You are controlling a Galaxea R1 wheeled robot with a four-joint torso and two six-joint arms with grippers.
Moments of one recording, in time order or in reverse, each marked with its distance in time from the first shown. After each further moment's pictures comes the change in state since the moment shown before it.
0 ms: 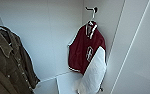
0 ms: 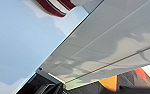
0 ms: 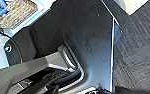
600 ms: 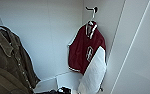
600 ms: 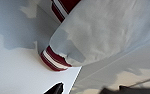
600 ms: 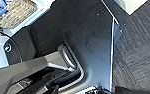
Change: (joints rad) left arm -0.201 -0.004 0.025 -0.016 0.013 -0.100; right arm 0.000 0.000 0.000 0.000 0.000 0.000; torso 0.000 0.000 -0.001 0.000
